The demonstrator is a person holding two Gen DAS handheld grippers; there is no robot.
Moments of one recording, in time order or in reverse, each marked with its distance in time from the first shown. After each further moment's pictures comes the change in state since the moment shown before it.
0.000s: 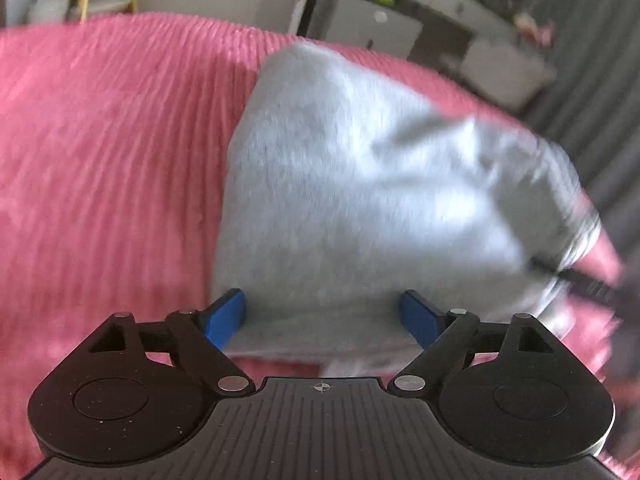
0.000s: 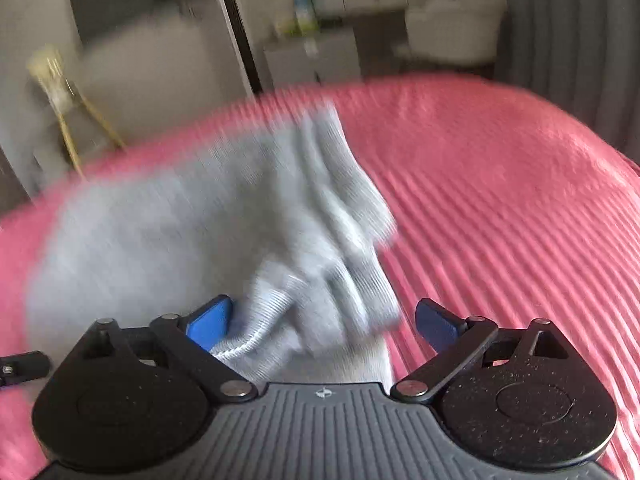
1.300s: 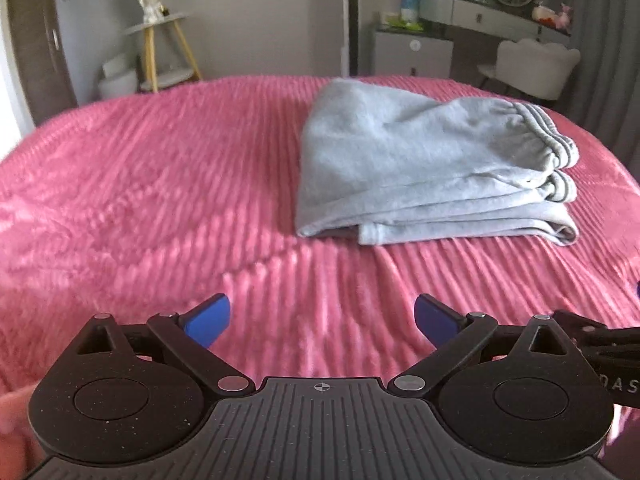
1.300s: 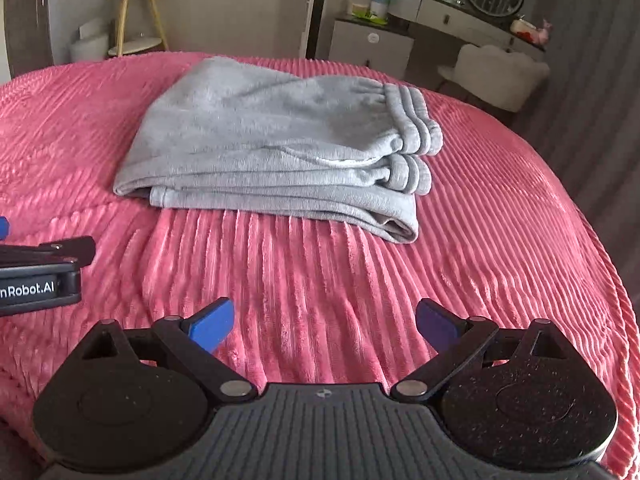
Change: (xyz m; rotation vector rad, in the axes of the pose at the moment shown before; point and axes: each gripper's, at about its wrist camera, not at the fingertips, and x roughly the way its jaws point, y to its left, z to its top) left arm -0.108 -0.053 -0.081 0.049 -0.108 0.277; right arm -0.154 0.081 -0.113 -0.363 0.025 -0.110
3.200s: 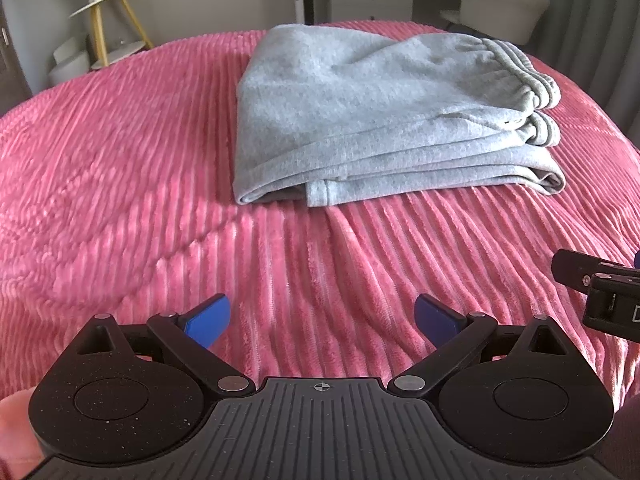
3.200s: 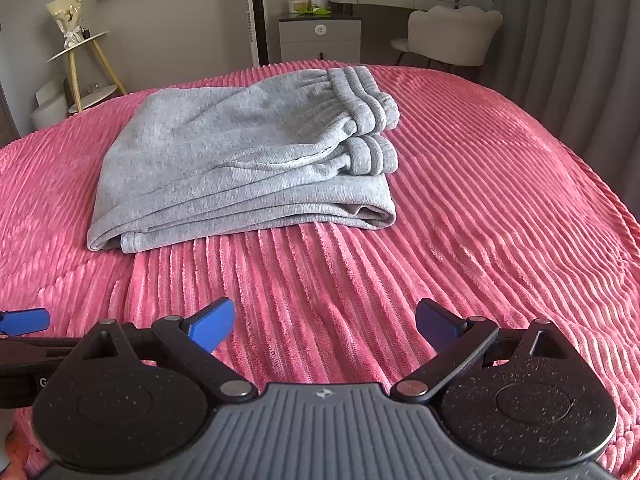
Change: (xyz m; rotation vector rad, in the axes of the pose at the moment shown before) left arm 0.042 -0.027 0.005 0.106 0.128 -0.073; right arm 0.016 -0.026 0.000 0.244 0.009 0.012
